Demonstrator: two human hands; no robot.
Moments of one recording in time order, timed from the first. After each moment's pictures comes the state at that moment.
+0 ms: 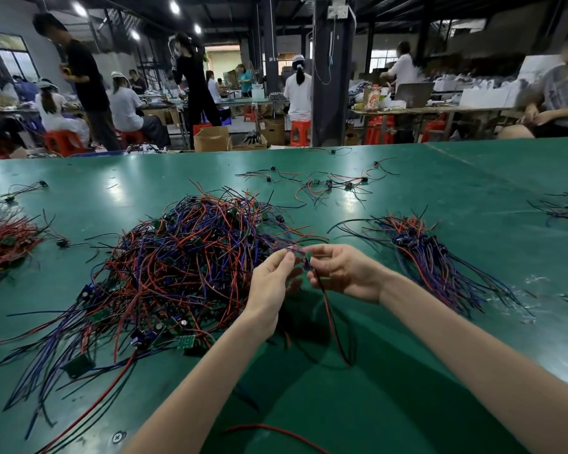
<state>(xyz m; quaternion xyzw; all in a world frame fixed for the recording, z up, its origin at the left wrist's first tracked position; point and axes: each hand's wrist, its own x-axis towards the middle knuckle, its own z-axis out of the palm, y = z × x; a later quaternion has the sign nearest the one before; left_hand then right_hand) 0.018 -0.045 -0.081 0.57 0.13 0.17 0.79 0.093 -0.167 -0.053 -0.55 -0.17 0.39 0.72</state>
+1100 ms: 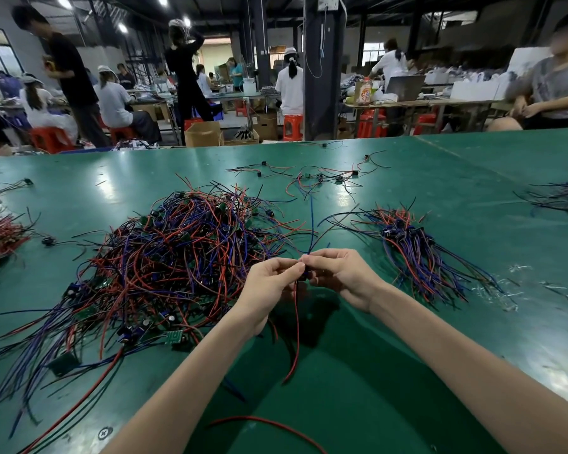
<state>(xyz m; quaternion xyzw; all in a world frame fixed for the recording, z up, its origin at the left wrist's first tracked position) 0.012 -0.048 -0.086 0.65 0.09 0.10 0.74 0.081 -0.178 -0.071 -0.59 -0.13 0.25 0.76</state>
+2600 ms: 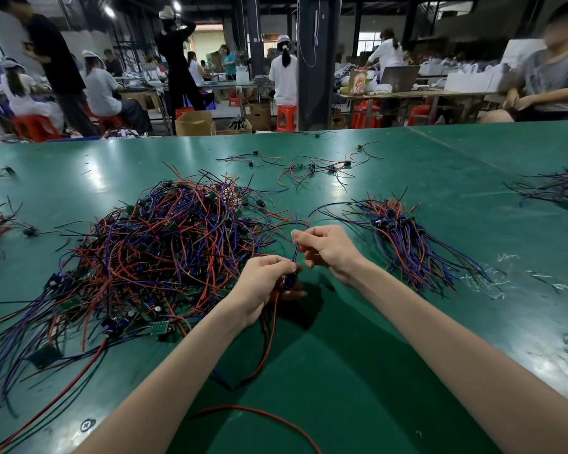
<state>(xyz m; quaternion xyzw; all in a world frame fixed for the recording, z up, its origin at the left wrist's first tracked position) 0.013 -0.054 -0.084 0.62 0.13 0.03 0.77 0.109 -0.164 -0.077 -0.67 -0.16 0.17 0.71</state>
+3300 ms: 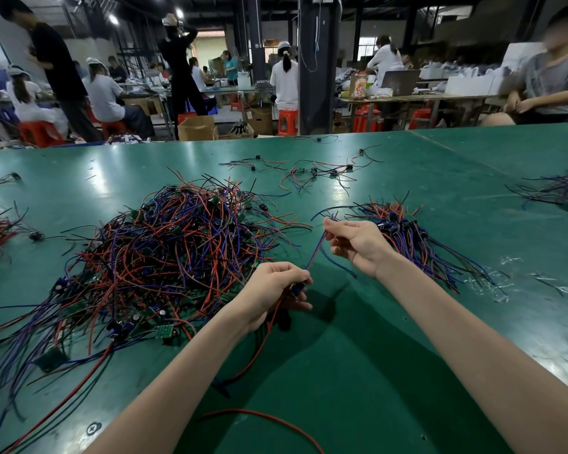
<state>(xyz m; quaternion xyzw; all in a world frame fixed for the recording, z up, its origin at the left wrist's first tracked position) 0.007 -0.058 -0.080 0.66 0.10 -0.01 0.75 0.126 -0.197 -0.063 -0.59 -0.07 0.18 0.78</state>
